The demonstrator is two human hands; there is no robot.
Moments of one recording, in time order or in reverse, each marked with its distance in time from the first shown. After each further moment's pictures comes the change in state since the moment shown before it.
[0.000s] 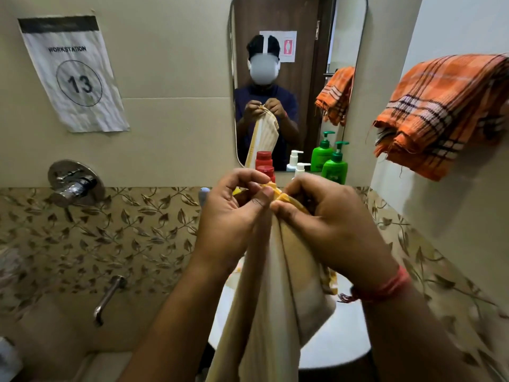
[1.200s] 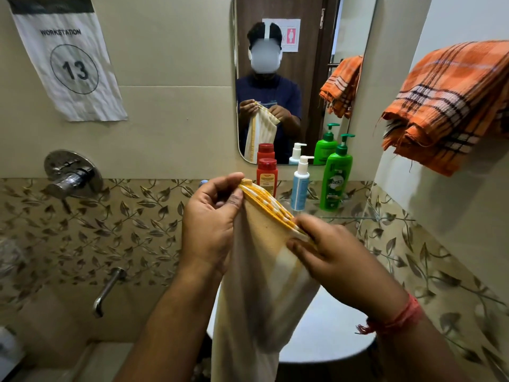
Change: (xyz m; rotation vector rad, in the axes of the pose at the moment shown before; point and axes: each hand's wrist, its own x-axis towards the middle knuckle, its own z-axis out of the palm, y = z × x) left_hand 0.001 -0.036 -0.026 -0.098 0.259 -0.097; right_hand -0.032 0.030 0.021 -0.045 -0.291 0.137
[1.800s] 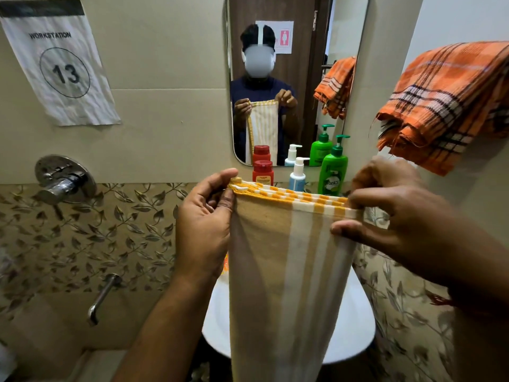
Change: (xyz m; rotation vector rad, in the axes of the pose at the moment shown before) left_hand -0.005 0.012 0.002 0.088 -0.018 0.106; right_hand -0.008 -0.006 -0.086 -0.414 0.050 -0.135
